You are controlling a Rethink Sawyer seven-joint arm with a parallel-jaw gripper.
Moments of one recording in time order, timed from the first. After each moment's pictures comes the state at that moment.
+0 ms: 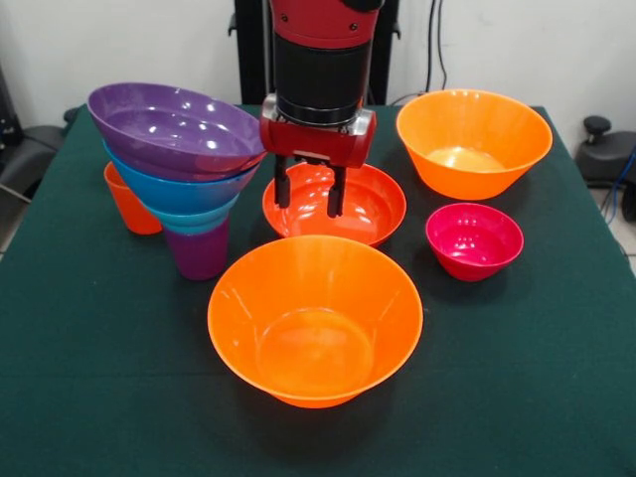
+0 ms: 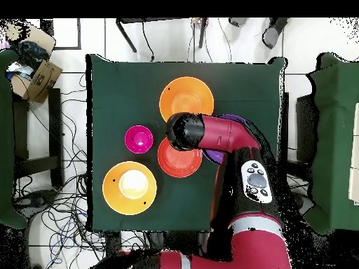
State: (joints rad) arm -0.29 -0.57 0.03 1.53 -0.11 0.57 1.83
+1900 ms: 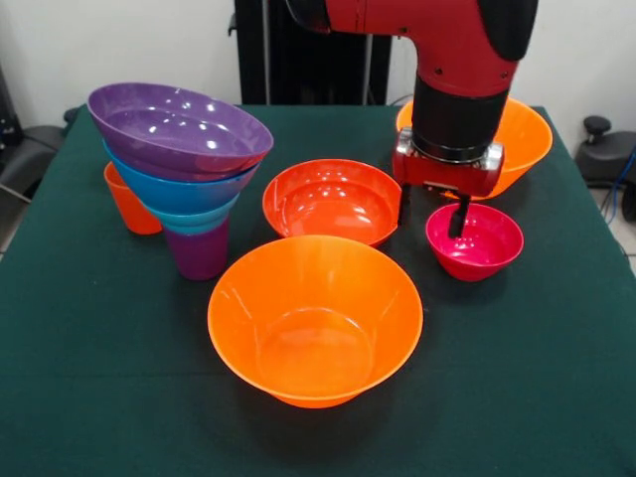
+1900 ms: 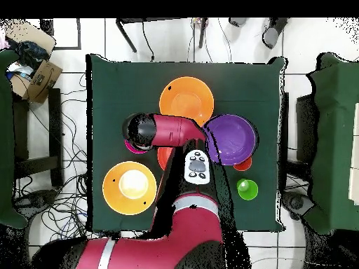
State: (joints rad) arm -0.06 -0.44 -0.03 1.47 0.04 0.57 1.97
